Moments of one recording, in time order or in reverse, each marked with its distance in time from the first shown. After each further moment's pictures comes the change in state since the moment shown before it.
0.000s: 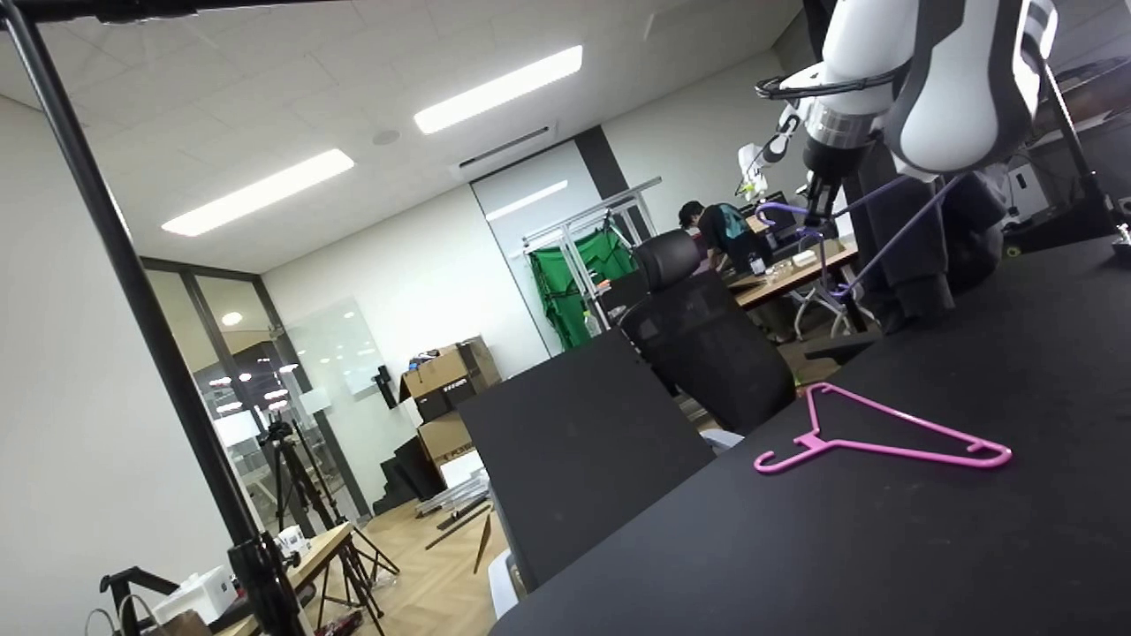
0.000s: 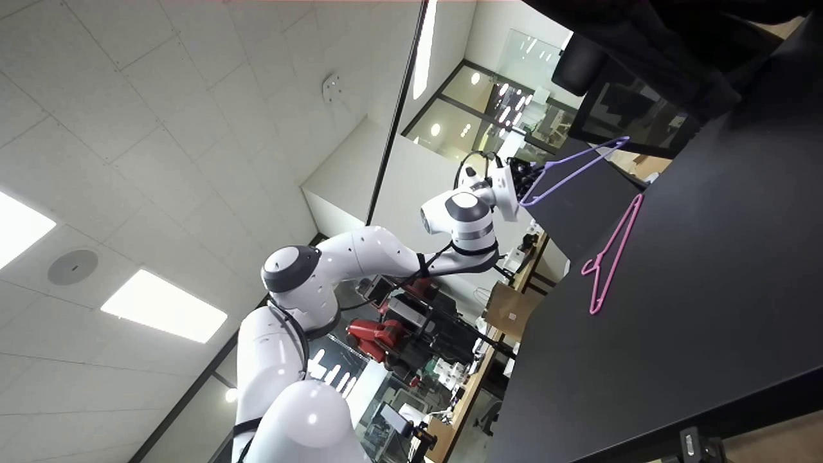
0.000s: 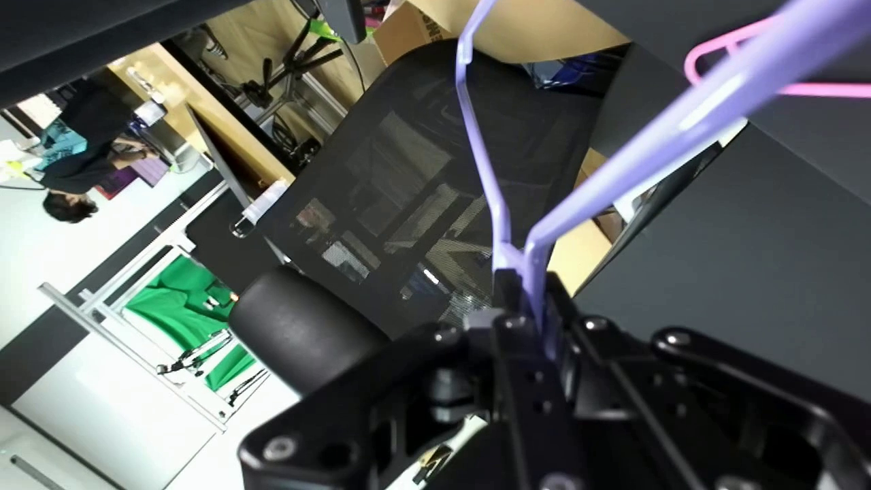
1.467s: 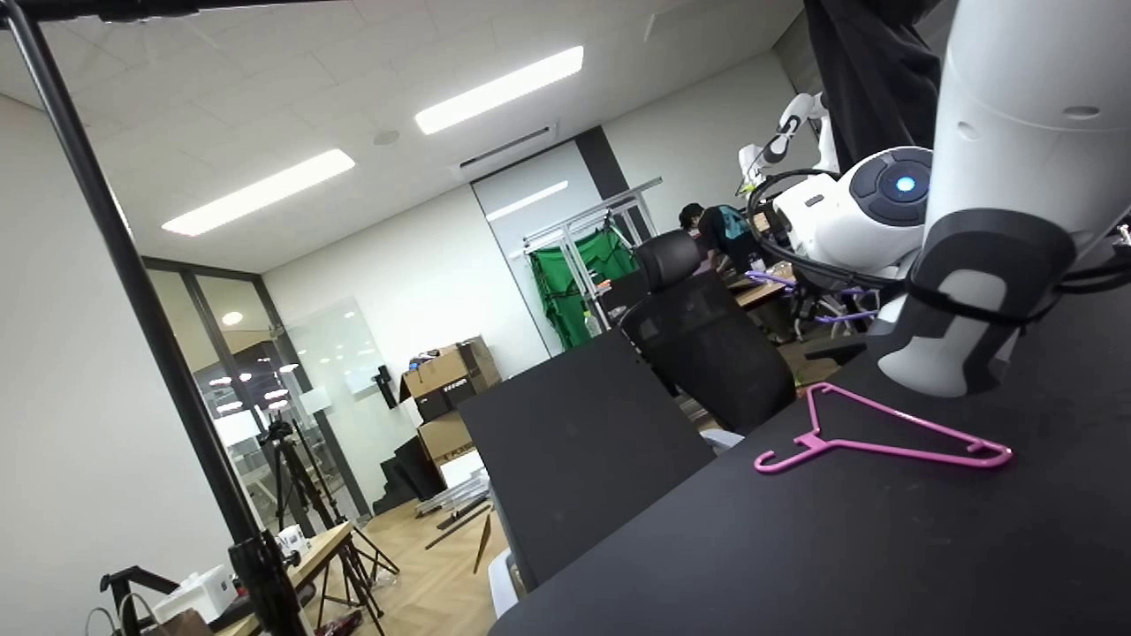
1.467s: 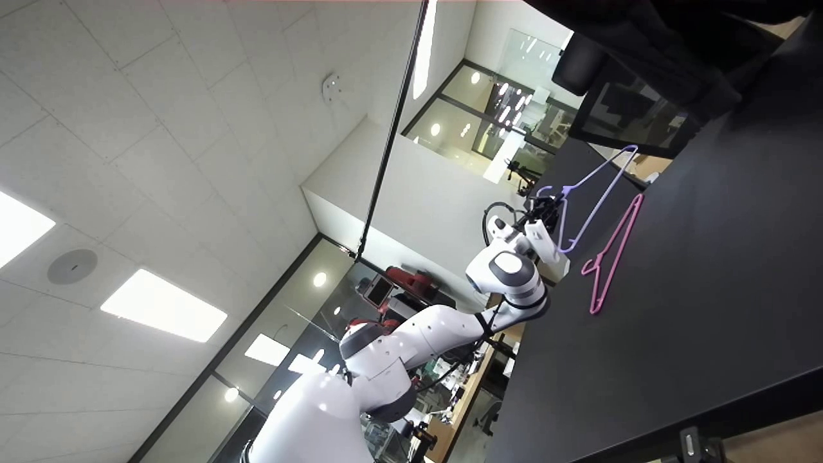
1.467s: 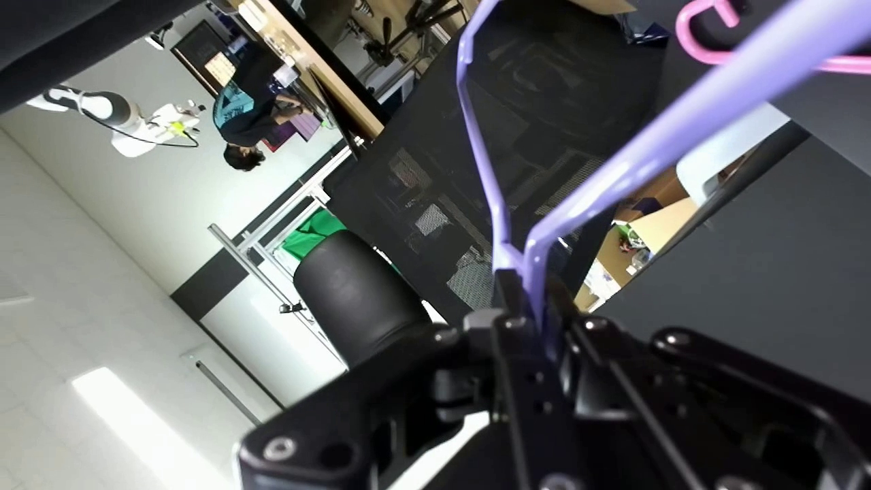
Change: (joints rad) arm 0.380 0.746 -0.334 0.216 0.846 0.001 0.037
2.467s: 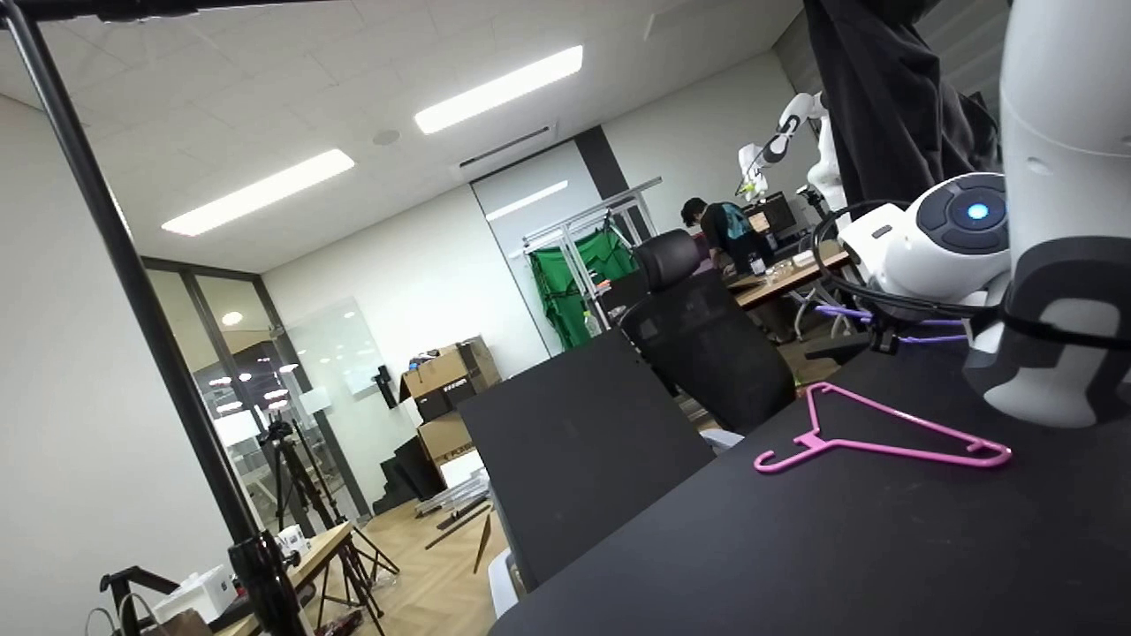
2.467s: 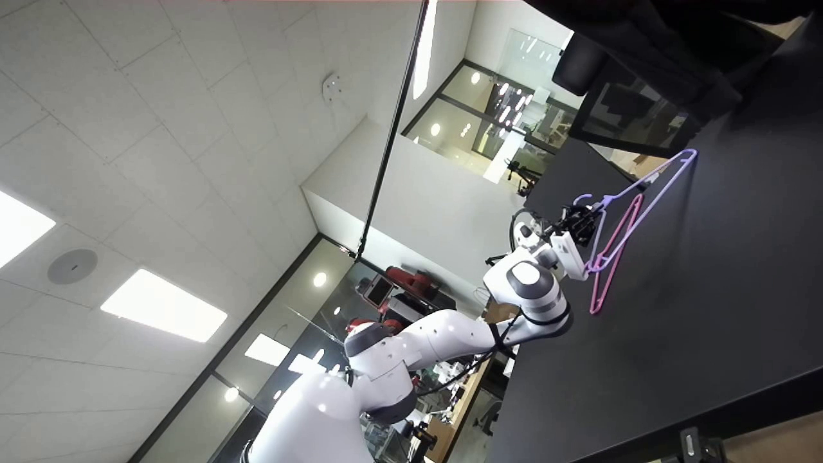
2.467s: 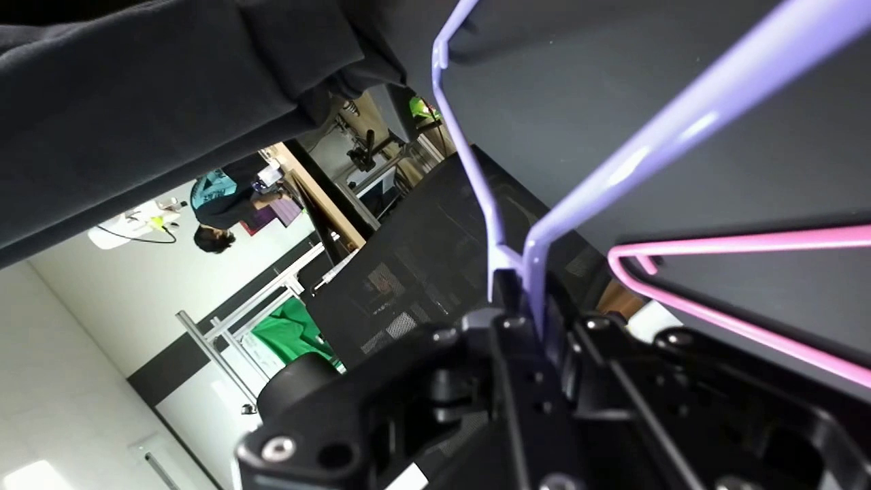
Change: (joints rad) arm -0.020 -0.001 0.088 -0.118 -0.108 -0.003 0.053
